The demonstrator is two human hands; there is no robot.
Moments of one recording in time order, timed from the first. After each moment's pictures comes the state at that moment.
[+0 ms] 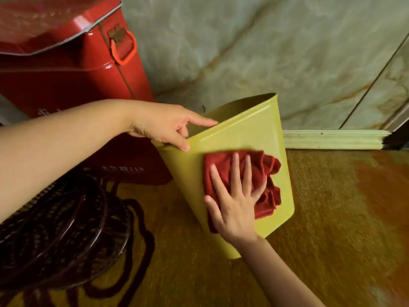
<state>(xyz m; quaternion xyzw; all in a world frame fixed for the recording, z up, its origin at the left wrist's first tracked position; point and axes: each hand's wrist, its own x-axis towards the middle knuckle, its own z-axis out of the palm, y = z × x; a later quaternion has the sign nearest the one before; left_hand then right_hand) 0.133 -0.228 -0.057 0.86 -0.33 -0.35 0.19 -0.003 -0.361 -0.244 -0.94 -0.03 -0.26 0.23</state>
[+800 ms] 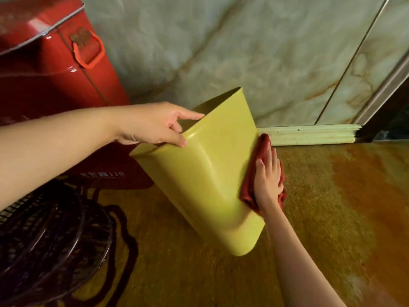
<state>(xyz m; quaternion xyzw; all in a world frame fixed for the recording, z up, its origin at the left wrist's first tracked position) 0.111 -0.269 -0.055 0.85 -0.29 -0.32 0.30 0.032 -0.465 -0.247 -0.81 0.29 -0.14 0.50</state>
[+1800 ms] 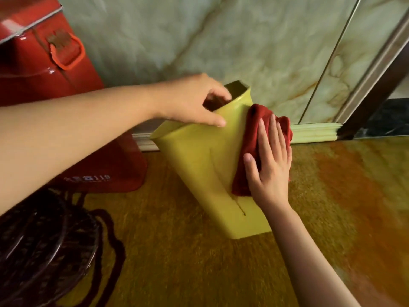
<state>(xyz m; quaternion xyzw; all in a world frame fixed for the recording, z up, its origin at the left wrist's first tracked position) 0.111 -0.344 -0.038 0.88 -0.43 -0.10 0.19 -0.005 -0.485 -0.197 -0.87 0.05 -0.37 0.31</state>
